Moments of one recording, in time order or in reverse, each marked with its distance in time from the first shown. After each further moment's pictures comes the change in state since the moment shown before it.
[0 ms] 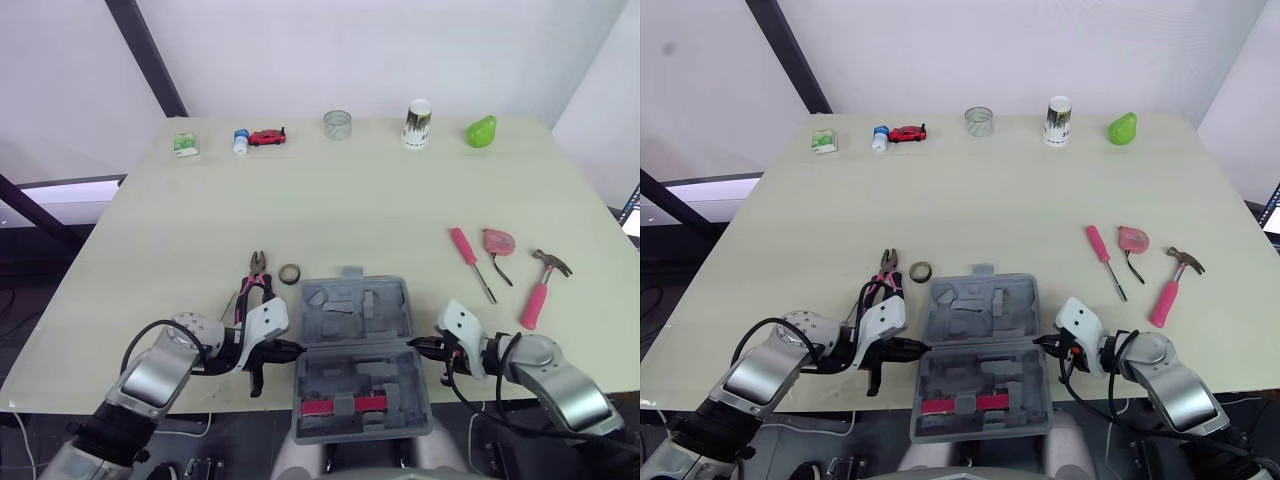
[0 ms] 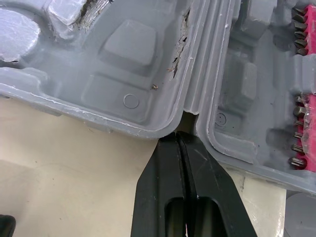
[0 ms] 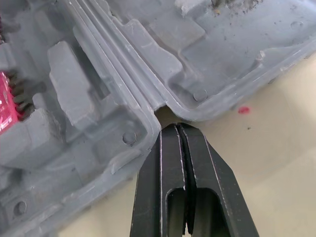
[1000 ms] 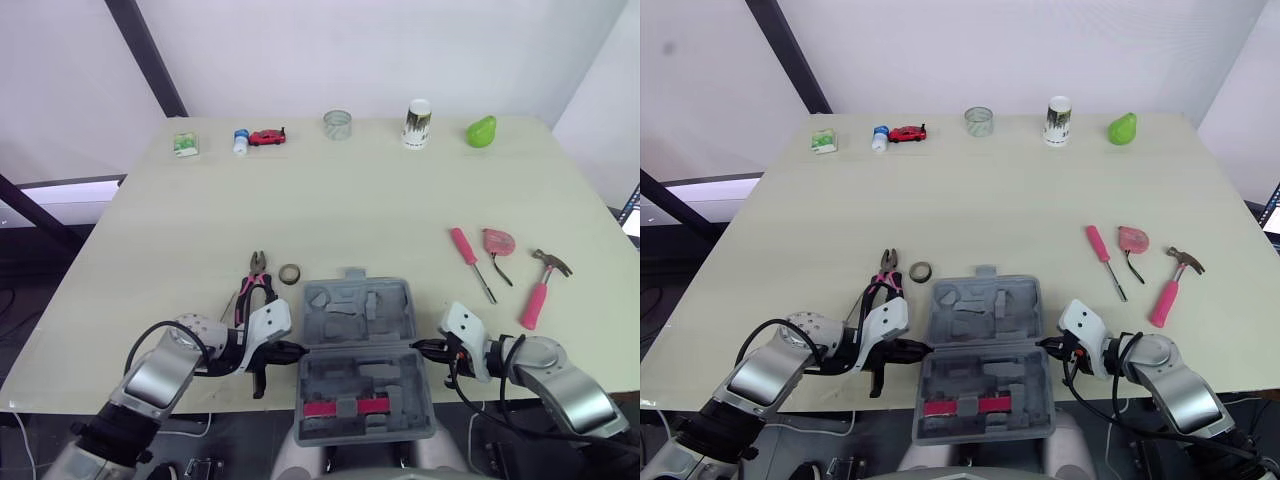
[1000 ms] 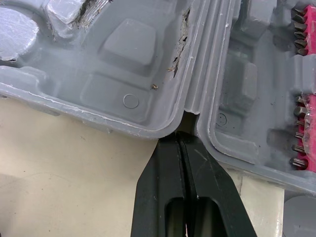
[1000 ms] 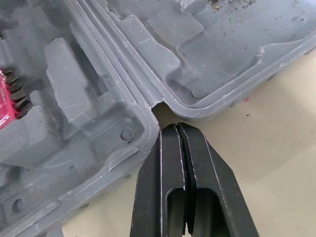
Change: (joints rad) left arm 0.000 -0.009 -0.012 0.000 0.000 -0.004 0.002; right arm 0.008 -0.004 -0.002 -0.003 -0.004 -0.001 -0.009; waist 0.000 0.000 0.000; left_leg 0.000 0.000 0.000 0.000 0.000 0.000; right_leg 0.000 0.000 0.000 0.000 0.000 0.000
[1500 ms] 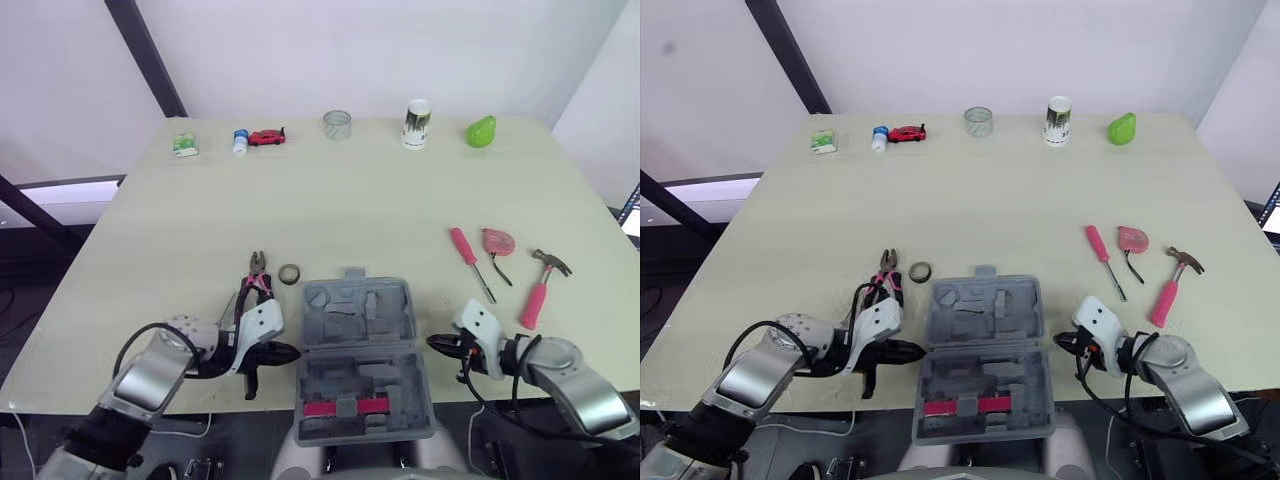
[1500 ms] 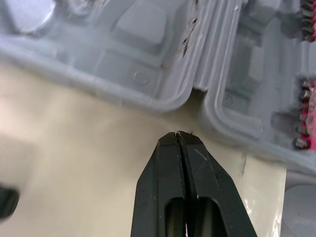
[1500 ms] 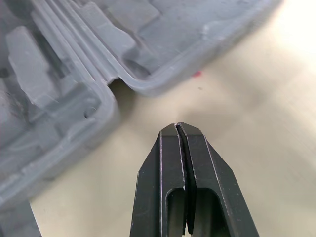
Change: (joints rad) left arm 0.041 0.033 0.060 0.000 -0.024 0.002 0.008; right arm 0.048 -0.032 -0.100 0.020 0.020 -0.043 -0.002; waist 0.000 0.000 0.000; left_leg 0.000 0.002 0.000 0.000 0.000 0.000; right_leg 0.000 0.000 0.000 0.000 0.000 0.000
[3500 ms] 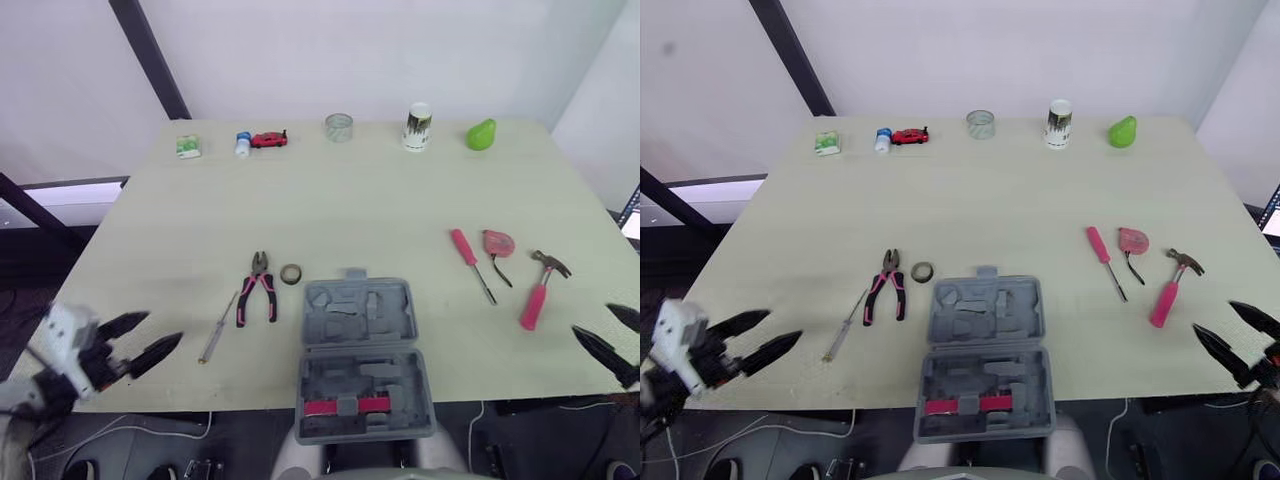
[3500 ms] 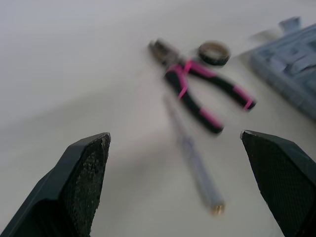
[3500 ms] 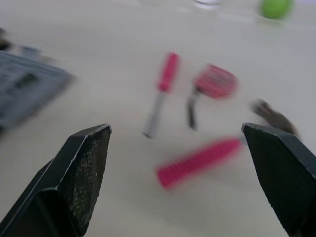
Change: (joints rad) left arm 0.307 -0.018 0.700 0.099 -0.328 -0.169 0.110; right arm 0.257 -0.042 -0.704 0.230 0.416 -0.377 0.221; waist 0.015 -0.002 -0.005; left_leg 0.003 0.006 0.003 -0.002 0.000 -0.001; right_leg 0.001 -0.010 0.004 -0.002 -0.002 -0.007
